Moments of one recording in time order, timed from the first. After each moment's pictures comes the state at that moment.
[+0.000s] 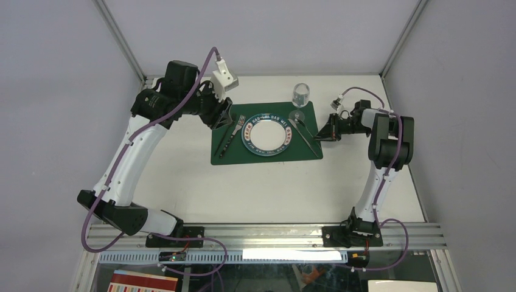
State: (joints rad) left arm -0.45 1.40 1.74 -1.03 0.42 0.40; right arm -0.14 2.06 1.30 -0.63 -1.14 -0.21
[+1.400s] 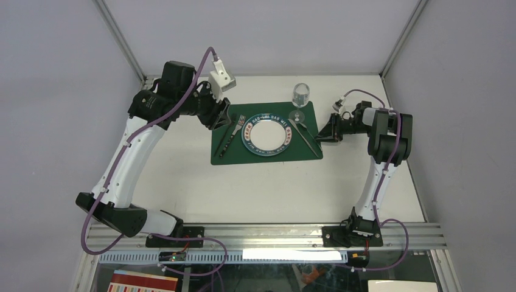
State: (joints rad) left arm -0.43 1.39 1.72 -1.03 0.46 0.40; right arm -0.17 2.19 1.39 -0.70 -1.14 -0.21
